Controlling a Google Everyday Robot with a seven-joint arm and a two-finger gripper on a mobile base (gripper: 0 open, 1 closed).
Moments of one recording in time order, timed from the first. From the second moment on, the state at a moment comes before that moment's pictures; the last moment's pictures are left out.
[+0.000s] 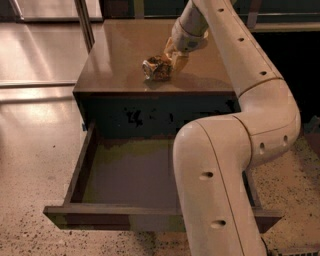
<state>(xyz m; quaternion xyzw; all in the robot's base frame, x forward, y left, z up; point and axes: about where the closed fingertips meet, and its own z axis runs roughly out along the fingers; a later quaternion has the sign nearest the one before) 0.797 -0.056 0.854 -0.78 0.58 0.00 0.24</state>
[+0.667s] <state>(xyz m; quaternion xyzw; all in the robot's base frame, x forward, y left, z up) 0.757 -0.050 0.874 -0.80 0.55 0.03 0.25</state>
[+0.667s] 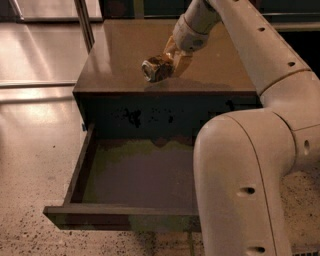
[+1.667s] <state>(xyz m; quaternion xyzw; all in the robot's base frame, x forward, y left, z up) 0.693 -0.086 0.854 -0.78 0.57 0.03 0.26</state>
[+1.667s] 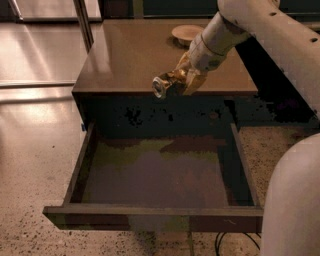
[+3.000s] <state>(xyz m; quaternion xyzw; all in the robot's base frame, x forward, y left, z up) 0.603 -0.052 0.862 -0.79 0.53 0.01 0.31</state>
